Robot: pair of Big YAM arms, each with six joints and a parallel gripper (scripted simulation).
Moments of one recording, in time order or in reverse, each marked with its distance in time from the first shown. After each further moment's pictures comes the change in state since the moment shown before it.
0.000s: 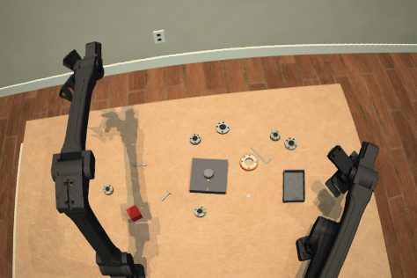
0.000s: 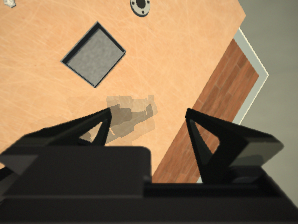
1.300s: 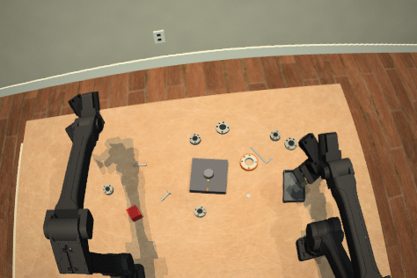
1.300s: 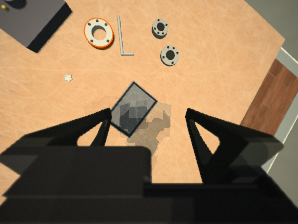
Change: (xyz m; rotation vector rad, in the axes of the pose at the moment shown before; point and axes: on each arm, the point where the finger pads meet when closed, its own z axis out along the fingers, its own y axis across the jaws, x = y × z) left arm 0.125 0.089 -0.031 0.367 0.121 0.264; right arm -0.092 0.057 0.057 -0.118 -0.098 0.132
